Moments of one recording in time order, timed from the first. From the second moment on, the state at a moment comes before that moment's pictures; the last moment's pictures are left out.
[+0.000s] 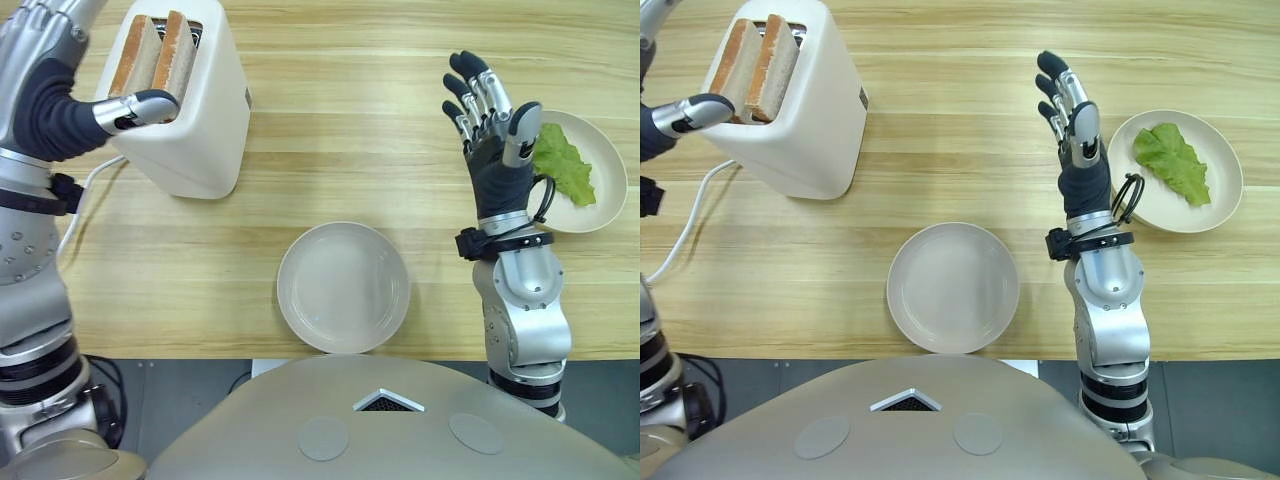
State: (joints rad) left arm 0.11 0.75 0.42 -0.51 0.53 -0.06 -0.36; right arm 0.26 -0.18 0.18 -0.70 -0.02 0.26 0.03
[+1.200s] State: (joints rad) left arm 0.06 0.79 0.24 -0.29 0.73 0.04 -0.27; right arm 0.35 -0.20 0.20 -0.62 -0.21 0.12 0.07
